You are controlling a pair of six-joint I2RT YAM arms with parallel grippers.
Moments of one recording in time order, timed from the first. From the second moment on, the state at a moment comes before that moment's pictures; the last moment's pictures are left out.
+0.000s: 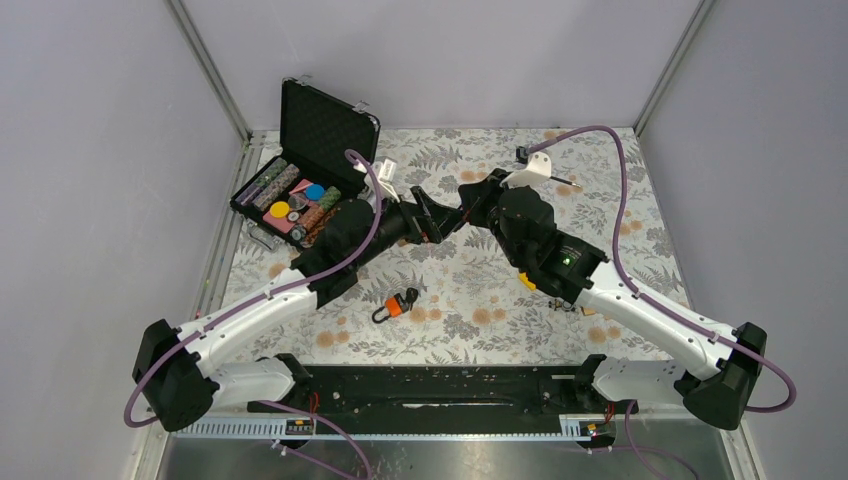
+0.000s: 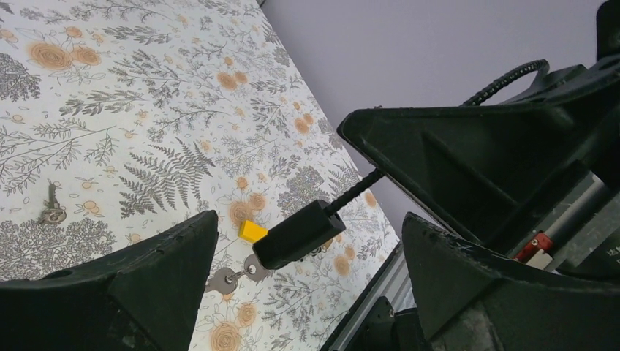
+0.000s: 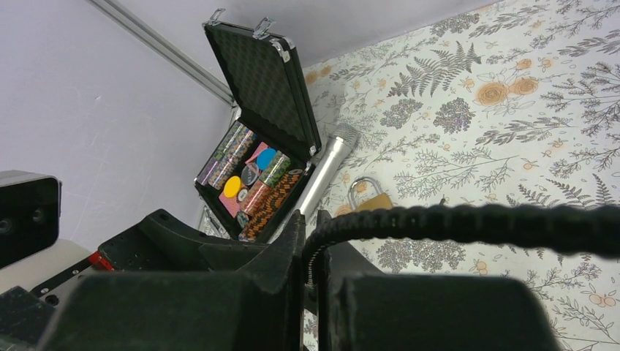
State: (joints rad) left arm -0.79 1.16 0.89 0.22 0.05 -0.73; right arm 0.90 1.18 1.13 -0.15 0.57 0.71
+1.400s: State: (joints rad) left arm -0.69 1.19 0.95 0.07 0.29 -1.03; right arm 0.90 1.14 1.11 -0.09 0.47 0.67
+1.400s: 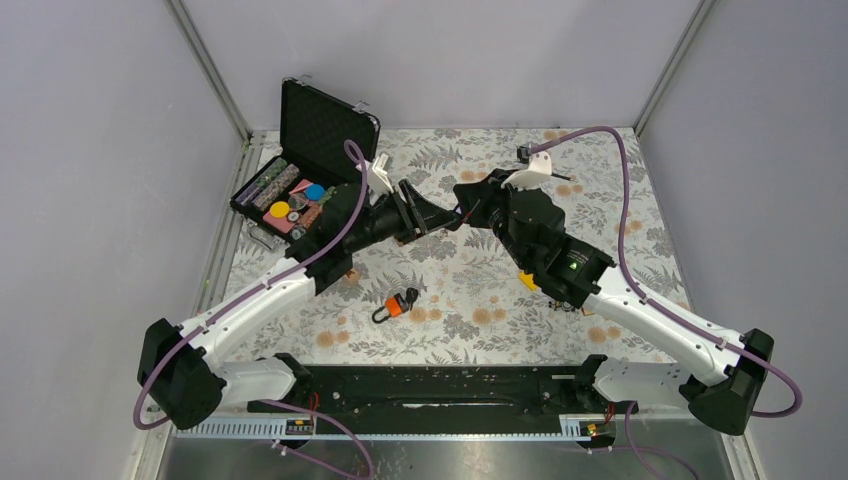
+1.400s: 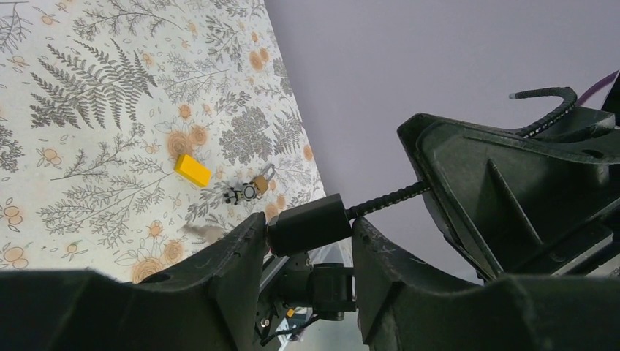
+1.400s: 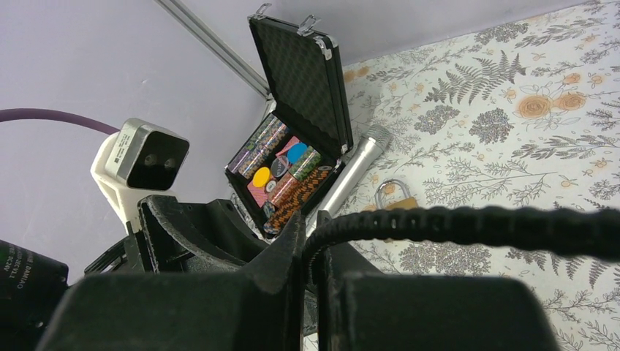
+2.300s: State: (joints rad) left arm -0.65 1.14 0.84 0.19 0.35 -1.15; right arm 0.91 1.14 1.11 -0.09 0.45 0.72
